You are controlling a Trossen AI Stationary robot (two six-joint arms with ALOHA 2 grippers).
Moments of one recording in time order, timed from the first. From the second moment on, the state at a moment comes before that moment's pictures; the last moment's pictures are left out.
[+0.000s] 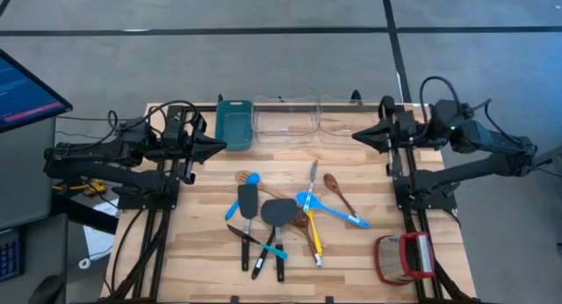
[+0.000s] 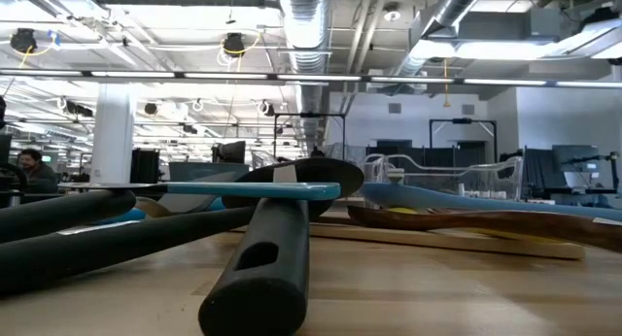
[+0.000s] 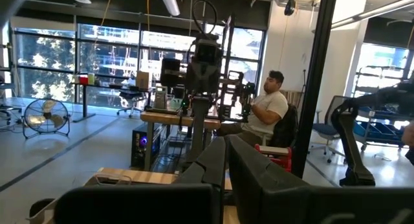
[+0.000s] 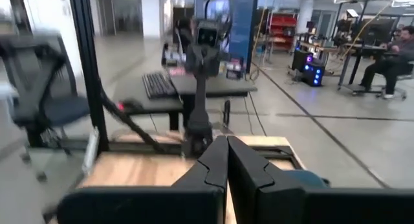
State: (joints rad) left arm 0.00 0.71 0.79 0.13 0.00 -0.11; right arm 0.00 0.83 1.15 -0.37 0.01 -0.08
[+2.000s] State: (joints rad) left arm 0.00 0.71 0.79 0.13 0.00 -0.11; right arm -0.19 1.57 1.30 -0.80 -0.16 -0.37
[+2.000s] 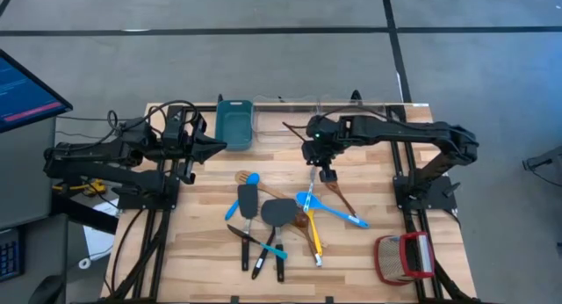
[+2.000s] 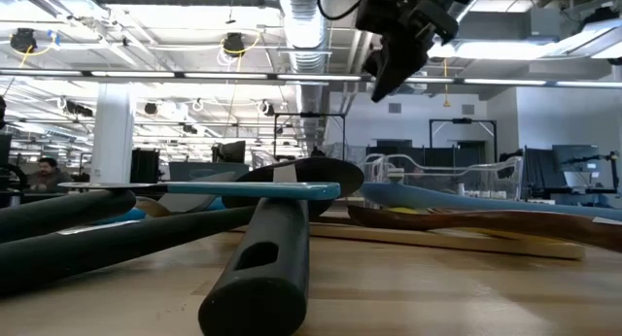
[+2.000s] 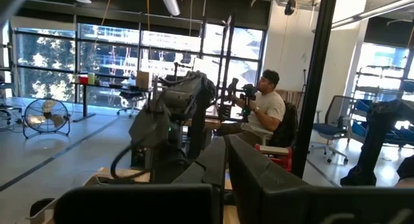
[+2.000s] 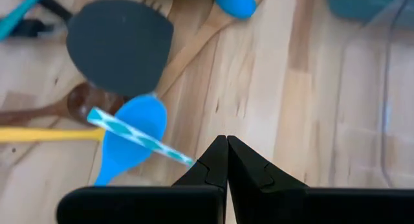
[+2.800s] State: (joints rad) left arm 0.00 0.71 0.78 0.13 0.00 -0.11; right arm -0.09 1.57 1.26 -0.92 -0.15 -0.40
